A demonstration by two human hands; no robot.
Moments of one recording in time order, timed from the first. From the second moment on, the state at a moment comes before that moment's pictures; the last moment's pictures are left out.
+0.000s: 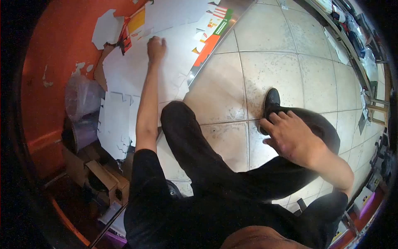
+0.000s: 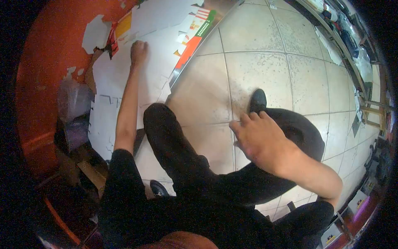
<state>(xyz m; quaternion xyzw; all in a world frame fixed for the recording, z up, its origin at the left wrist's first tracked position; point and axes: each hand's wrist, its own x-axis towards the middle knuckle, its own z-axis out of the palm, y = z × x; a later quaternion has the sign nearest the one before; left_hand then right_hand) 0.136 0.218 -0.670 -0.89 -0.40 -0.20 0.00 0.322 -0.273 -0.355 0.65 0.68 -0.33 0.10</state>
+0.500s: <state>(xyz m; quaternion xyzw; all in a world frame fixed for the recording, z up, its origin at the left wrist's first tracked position) 0.009 0.435 -0.706 -0.84 -0.50 -0.14 -0.15 0.365 -0.266 -0.360 0.64 0.63 -0.40 0.19</state>
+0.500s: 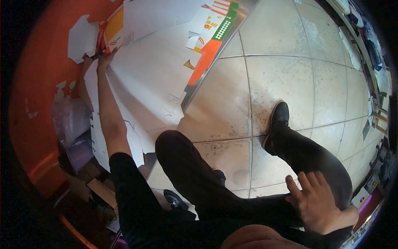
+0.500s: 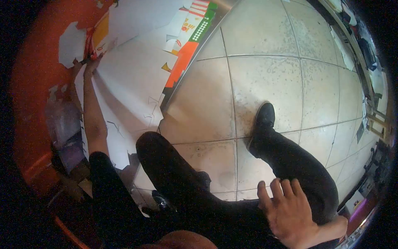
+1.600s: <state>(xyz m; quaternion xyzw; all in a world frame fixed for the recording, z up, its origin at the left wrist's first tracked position) 0.030 0.435 -0.651 -0.76 -0.63 0.06 -0.13 0.361 -0.265 -0.353 0.58 0.64 -0.48 0.19</state>
